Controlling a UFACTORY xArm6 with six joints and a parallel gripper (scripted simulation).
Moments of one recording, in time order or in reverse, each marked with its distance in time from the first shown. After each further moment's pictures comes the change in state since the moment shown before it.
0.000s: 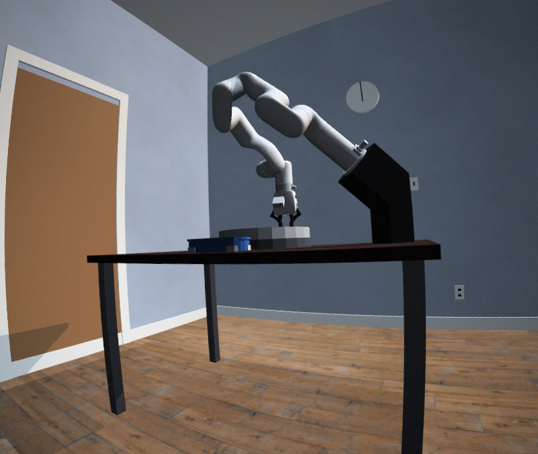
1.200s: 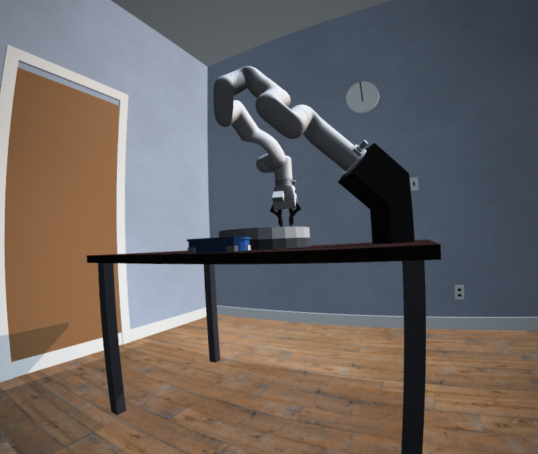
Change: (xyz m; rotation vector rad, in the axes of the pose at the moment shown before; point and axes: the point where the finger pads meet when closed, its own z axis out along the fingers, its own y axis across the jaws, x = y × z) arm 0.000 0.000 -0.023 -0.001 0.000 0.000
